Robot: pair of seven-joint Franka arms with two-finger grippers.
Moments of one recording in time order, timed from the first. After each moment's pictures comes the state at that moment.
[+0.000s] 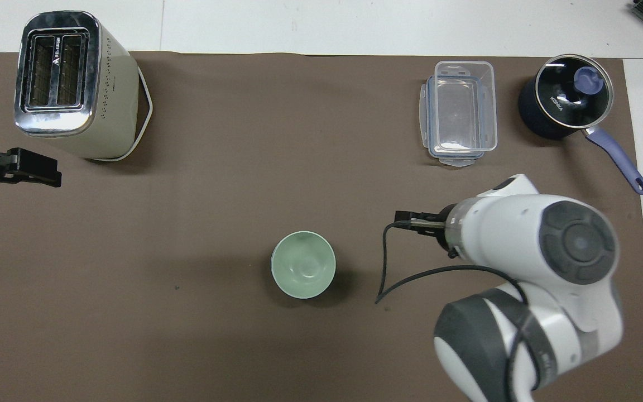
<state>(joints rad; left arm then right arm) 0.01 0.00 -0.08 -1.57 -0.02 1.58 -0.06 0.28 -0.14 0.05 -2.12 0.03 2.14 0.51</state>
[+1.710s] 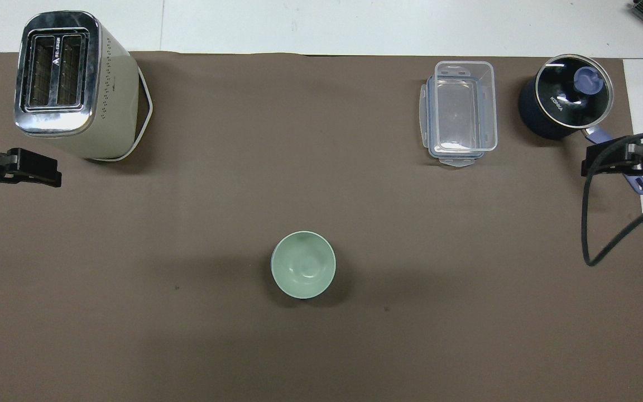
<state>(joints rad) 0.01 0.00 -0.08 -1.57 -0.02 1.58 -0.06 -0.02 0.01 0.05 -1.46 -0.04 1.52 0.20</state>
